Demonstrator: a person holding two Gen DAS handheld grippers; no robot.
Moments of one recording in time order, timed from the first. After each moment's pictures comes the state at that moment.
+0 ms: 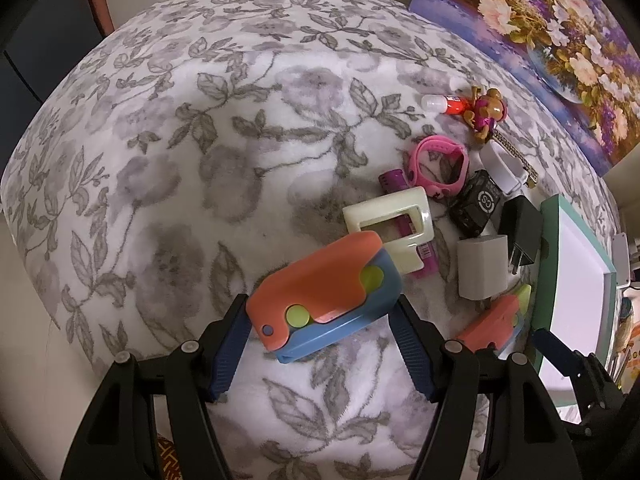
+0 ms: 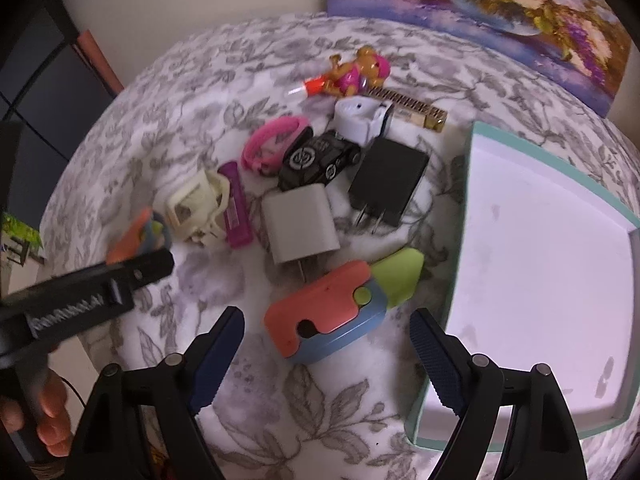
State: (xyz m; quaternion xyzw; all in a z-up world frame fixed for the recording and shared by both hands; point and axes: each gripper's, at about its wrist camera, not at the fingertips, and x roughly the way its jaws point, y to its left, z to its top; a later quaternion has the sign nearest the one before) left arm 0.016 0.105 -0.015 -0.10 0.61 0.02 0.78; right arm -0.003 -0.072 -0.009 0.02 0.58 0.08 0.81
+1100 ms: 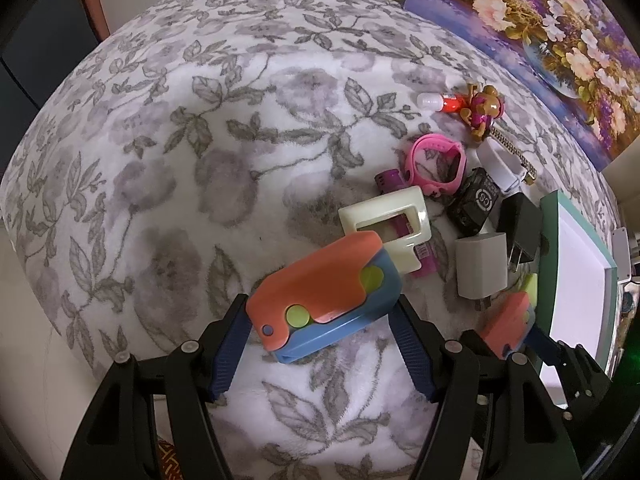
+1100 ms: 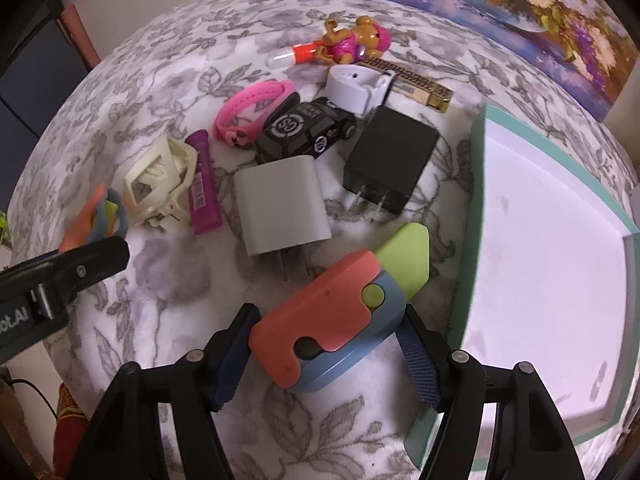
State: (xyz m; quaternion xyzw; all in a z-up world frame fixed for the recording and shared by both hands) left arm 0.018 0.103 -0.017 -0.08 0.61 0.02 0.79; right arm 0.007 -0.066 -0.034 -0.01 0.60 0.04 0.80
